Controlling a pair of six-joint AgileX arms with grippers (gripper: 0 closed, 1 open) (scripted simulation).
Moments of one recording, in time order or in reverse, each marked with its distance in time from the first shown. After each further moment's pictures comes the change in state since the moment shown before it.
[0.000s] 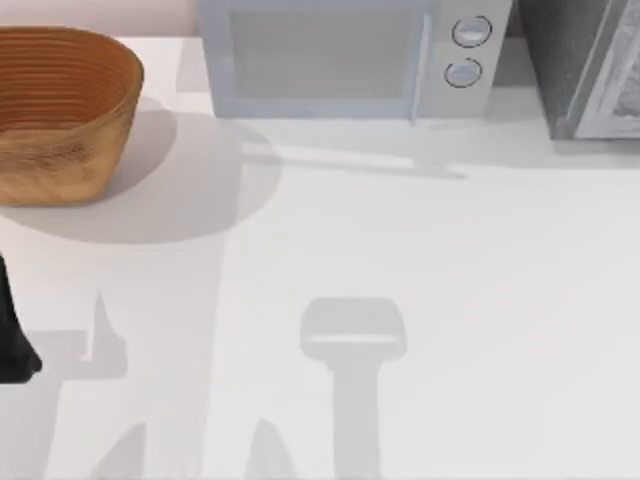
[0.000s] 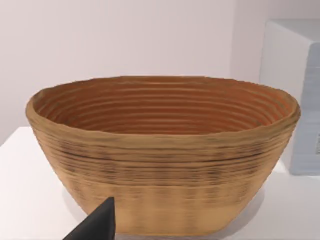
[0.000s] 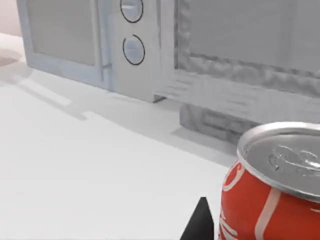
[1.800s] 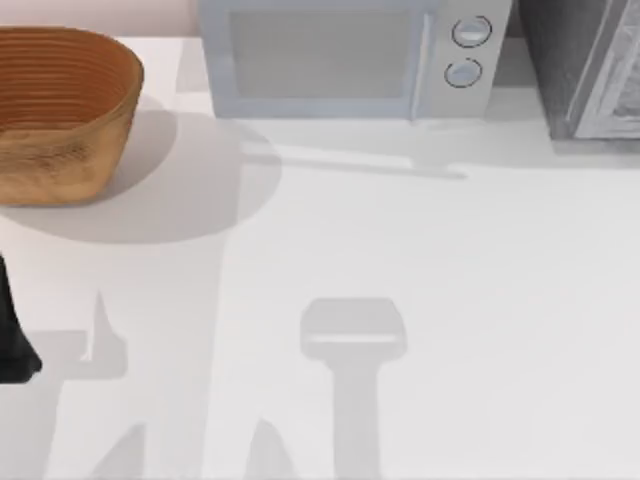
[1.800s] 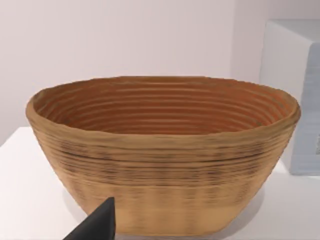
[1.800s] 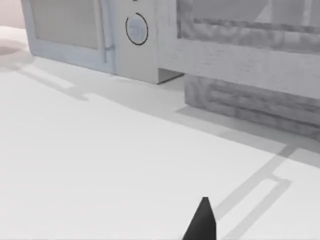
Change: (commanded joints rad) left arm 0.000 0.000 0.000 0.000 0.000 0.000; right arm 0.031 0.108 0.024 -0.008 -0.015 -0.091
